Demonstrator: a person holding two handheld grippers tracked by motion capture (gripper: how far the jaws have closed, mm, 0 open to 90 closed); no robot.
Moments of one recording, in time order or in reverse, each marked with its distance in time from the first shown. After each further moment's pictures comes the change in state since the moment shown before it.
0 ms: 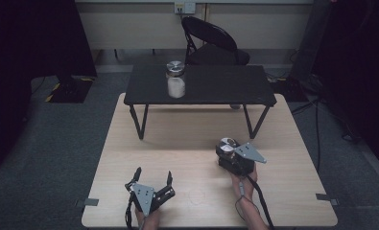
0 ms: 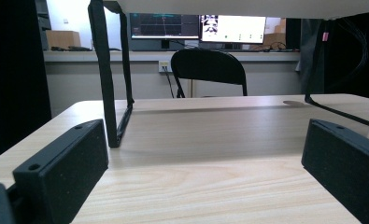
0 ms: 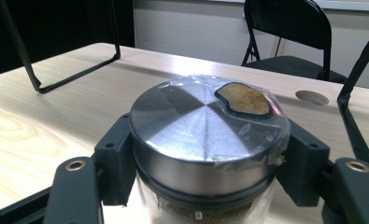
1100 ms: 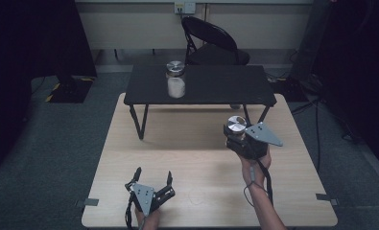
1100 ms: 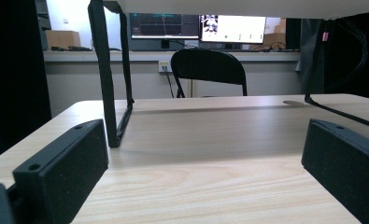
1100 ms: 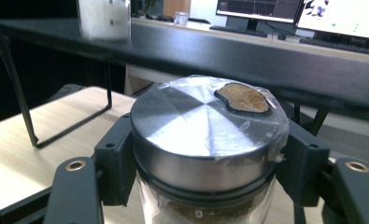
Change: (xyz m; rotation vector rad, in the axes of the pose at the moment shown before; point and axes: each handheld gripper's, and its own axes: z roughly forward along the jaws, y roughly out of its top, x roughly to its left) left arm 0.000 0.000 0.000 0.000 0.000 0.000; right arm -0.004 0.082 -0.029 -0.095 -0.042 -0.076
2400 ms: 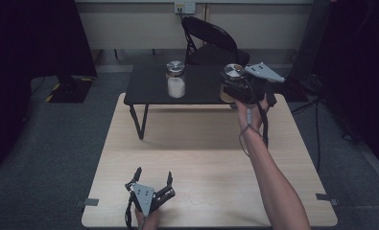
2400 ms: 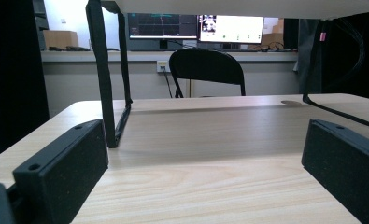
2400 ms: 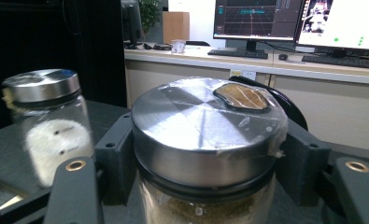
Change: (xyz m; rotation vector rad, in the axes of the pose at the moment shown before) left arm 0.001 0.000 0.000 0.000 -0.008 0.000; right arm -0.042 0.104 0.085 -0.045 0.014 0.100
